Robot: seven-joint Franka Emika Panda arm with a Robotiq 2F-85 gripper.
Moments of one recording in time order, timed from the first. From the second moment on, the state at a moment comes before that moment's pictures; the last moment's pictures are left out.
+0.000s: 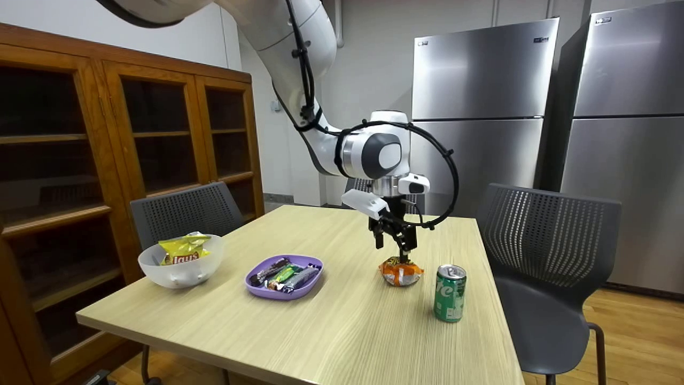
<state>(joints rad) -0.25 0.81 -0.17 -1.61 0.17 2.49 0.23</state>
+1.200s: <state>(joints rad) -0.25 0.93 -0.17 -1.45 0.17 2.42 0.26</state>
